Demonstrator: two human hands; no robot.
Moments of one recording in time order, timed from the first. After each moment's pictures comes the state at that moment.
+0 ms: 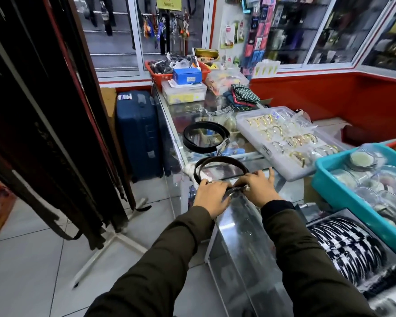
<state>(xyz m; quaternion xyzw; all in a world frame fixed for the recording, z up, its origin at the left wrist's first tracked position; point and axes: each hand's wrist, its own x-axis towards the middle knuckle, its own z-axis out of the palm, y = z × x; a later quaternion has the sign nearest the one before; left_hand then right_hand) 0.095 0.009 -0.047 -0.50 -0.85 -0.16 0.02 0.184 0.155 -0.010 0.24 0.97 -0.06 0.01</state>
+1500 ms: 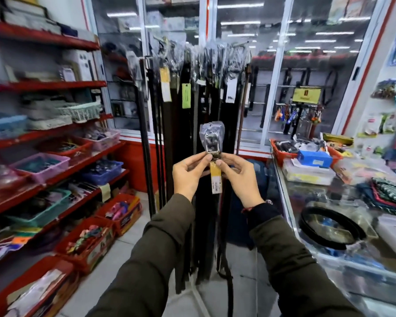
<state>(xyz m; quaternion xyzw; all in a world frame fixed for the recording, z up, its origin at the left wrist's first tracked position) -0.032 -0.284 0.154 -0.11 -0.58 -0.79 0.19 -0.022 -0.141 0.166 -0.15 0.72 -0.65 -0.19</state>
